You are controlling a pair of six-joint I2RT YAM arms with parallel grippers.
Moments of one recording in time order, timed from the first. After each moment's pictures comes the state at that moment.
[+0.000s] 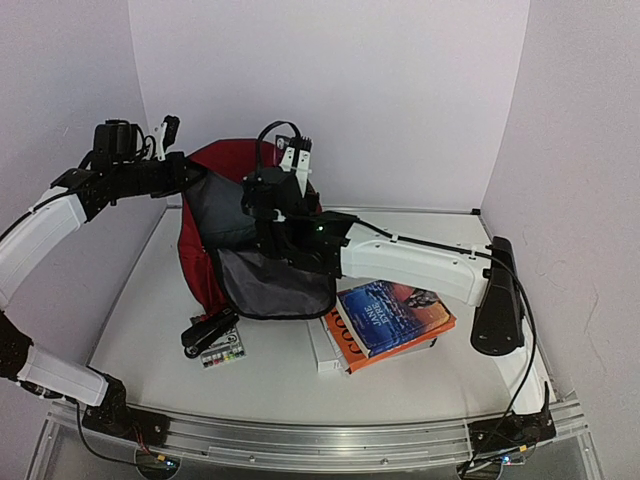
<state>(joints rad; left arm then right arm) -0.30 1.28 1.33 -0.40 0.39 -0.36 1.17 2.24 2.17 -0.07 1.19 0.39</state>
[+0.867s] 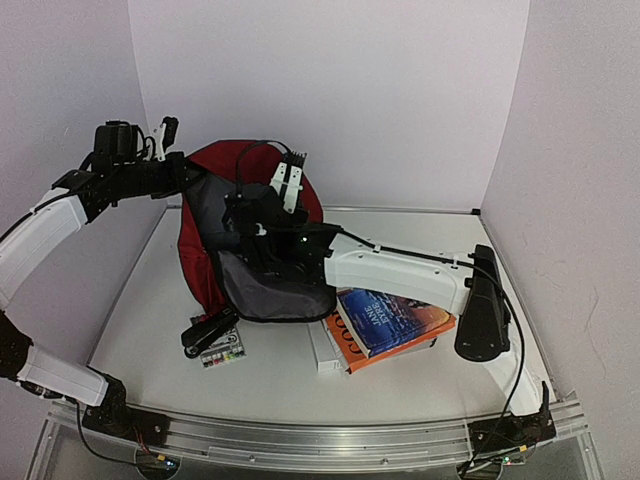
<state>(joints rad) -0.30 1.28 1.32 -0.38 0.36 -0.39 1.18 2.30 2.20 -0.16 1.24 0.54</state>
